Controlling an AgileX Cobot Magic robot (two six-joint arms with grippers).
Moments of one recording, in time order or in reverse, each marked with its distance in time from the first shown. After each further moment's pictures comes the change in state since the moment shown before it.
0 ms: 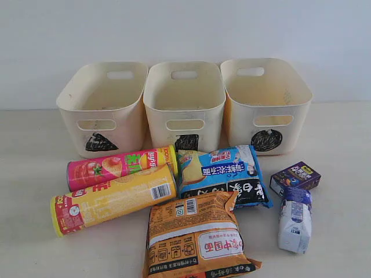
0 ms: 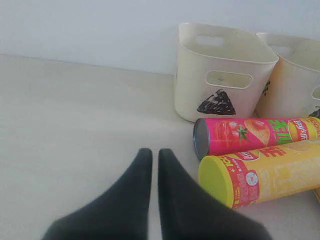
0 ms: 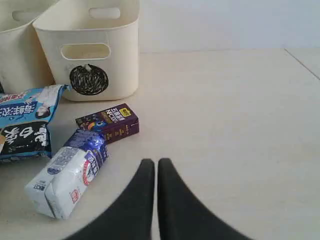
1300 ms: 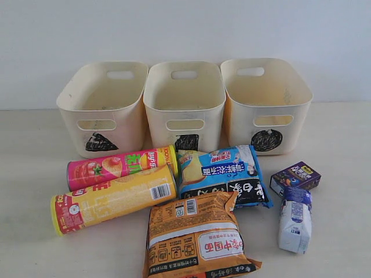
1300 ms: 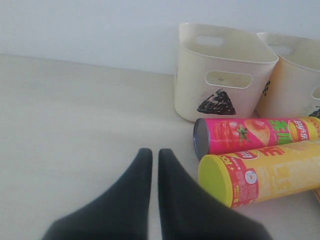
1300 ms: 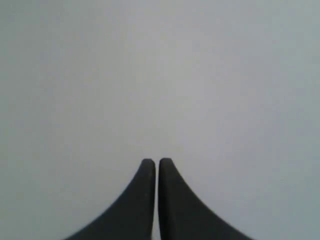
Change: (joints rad) left arm 0.000 0.000 0.000 0.000 0.000 0.000; right arm 0.000 0.471 -0.377 -0.018 -1.172 0.493
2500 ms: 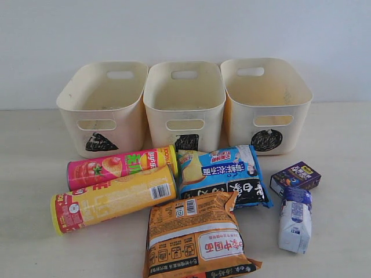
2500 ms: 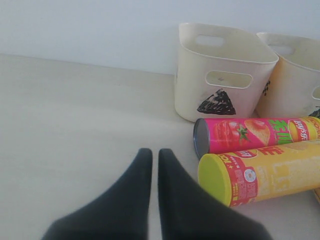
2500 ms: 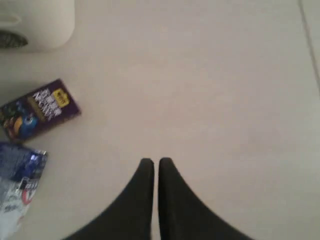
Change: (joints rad) left arm 0.000 0.000 0.000 0.000 0.000 0.000; right arm 0.000 0.878 -0.768 -0.189 1.752 -0.438
